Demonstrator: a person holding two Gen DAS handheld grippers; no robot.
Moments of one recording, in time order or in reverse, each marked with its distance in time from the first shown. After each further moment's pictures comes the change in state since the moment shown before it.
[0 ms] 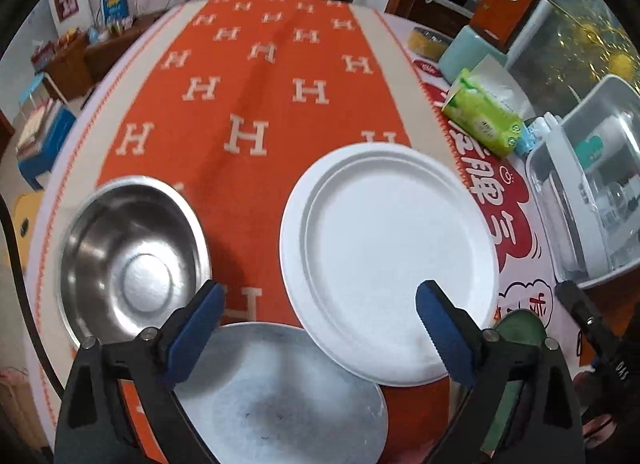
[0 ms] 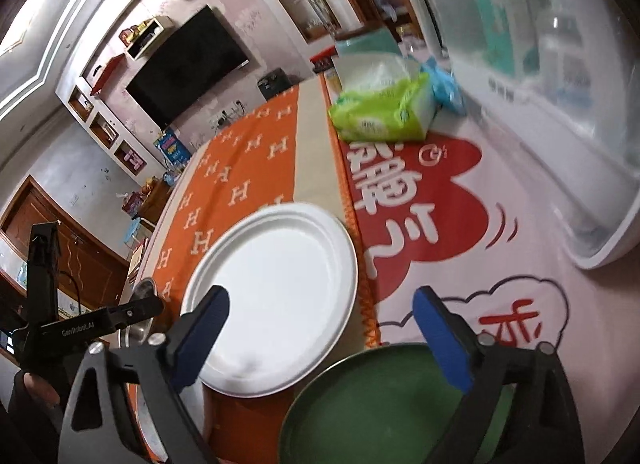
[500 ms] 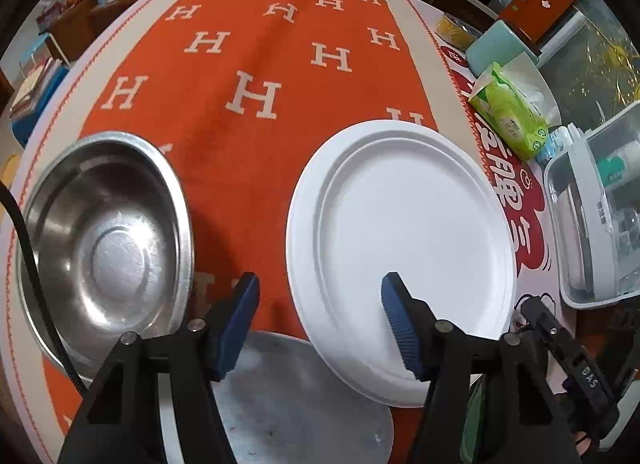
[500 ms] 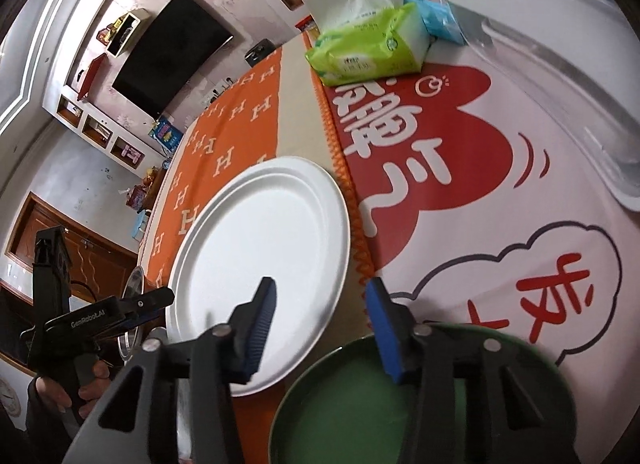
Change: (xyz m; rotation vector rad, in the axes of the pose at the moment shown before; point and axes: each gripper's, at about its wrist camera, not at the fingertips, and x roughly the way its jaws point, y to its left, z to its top) left arm 0.039 0.015 0.000 -0.097 0.075 -0.035; right arm 0.046 -0.019 -0.015 0.103 0.125 0.039
